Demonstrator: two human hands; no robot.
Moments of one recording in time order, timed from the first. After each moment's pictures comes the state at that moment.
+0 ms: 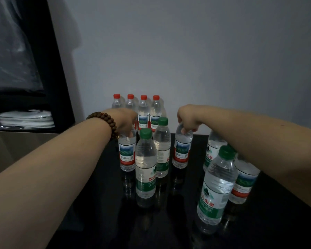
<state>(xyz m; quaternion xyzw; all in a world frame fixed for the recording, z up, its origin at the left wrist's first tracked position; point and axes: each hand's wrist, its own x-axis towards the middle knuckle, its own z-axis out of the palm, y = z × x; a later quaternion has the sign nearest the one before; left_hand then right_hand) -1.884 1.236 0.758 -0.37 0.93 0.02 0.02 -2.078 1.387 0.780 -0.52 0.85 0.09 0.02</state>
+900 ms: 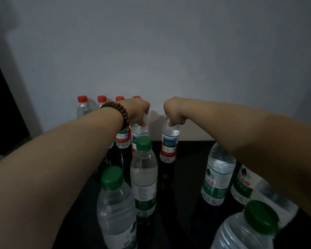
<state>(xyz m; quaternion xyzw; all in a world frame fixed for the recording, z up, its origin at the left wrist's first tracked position) -2.069 1.153 0.759 -0.24 0.97 -0.06 0.00 -2.182 1.278 0.773 -0.52 0.84 0.14 -0.04</state>
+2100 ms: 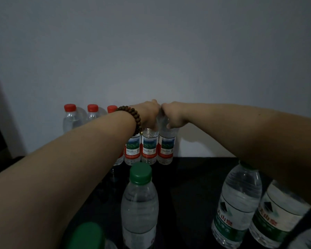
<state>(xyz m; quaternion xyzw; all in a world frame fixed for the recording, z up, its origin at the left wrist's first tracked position) -2.148 1.135 0.757 -0.26 0.96 0.02 -0.07 -2.235 1.229 0.773 -0.55 0.83 0.12 -0.05</state>
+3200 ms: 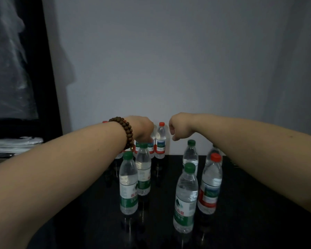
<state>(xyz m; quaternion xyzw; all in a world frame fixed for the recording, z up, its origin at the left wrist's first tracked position) -1.927 1.361 0.845 -0.28 0.94 -0.19 0.03 -2.035 1.485 0.871 -0.54 0.83 0.11 -0.07</state>
